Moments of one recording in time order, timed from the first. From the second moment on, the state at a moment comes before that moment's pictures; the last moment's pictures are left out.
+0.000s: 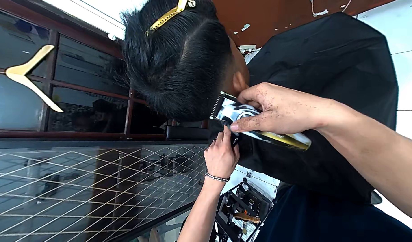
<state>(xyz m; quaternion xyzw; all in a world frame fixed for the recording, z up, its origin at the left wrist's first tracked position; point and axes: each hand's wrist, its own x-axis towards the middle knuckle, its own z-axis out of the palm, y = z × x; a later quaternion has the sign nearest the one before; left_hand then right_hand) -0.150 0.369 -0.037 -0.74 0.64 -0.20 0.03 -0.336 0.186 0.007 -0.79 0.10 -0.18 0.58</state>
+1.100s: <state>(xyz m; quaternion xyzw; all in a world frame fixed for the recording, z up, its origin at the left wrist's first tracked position) -0.147 0.370 -0.037 -0.73 0.65 -0.22 0.04 -0.324 0.234 0.000 -0.79 0.20 -0.17 0.55</state>
